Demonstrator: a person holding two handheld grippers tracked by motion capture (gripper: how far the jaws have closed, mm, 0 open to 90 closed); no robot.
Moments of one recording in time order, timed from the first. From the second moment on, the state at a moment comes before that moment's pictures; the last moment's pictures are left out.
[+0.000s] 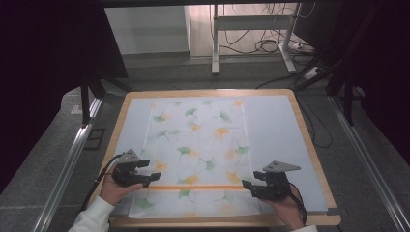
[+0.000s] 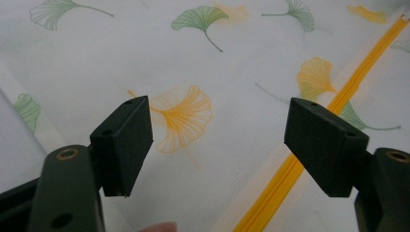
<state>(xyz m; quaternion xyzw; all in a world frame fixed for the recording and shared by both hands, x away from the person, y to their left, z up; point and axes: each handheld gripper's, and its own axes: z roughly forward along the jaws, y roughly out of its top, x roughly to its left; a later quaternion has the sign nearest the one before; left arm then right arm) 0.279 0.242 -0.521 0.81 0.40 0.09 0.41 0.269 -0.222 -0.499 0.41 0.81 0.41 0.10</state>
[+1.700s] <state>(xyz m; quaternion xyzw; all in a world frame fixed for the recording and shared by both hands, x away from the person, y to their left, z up) 0.279 0.172 -0.508 0.85 0.30 0.10 0.42 0.253 -0.229 -0.508 0.38 0.85 0.36 0.06</state>
